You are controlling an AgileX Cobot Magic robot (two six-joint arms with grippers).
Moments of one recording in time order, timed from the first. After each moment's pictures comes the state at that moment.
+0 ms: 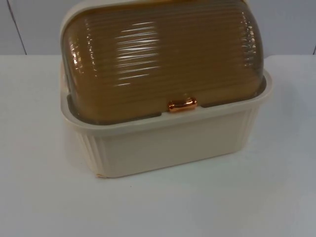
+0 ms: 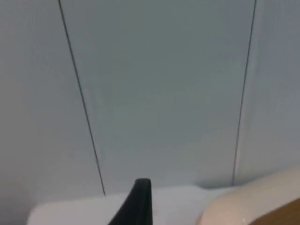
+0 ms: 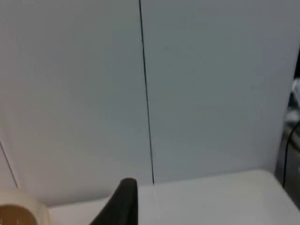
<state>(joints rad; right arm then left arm) -0.06 0.50 -1.33 -0.11 1.03 0.11 -0.07 0.71 -1.43 -0.08 0.96 0.08</state>
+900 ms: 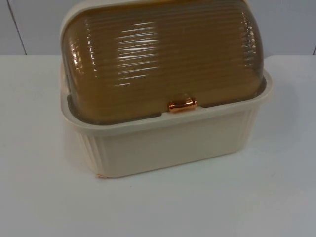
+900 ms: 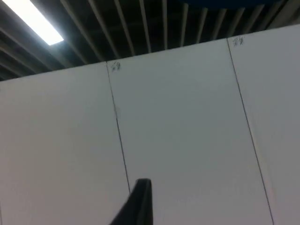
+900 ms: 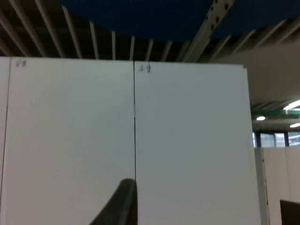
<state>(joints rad) -0.06 0.00 -1.33 -0.12 0.82 0.02 -0.06 0.08 -1.22 -0.06 0.69 0.19</state>
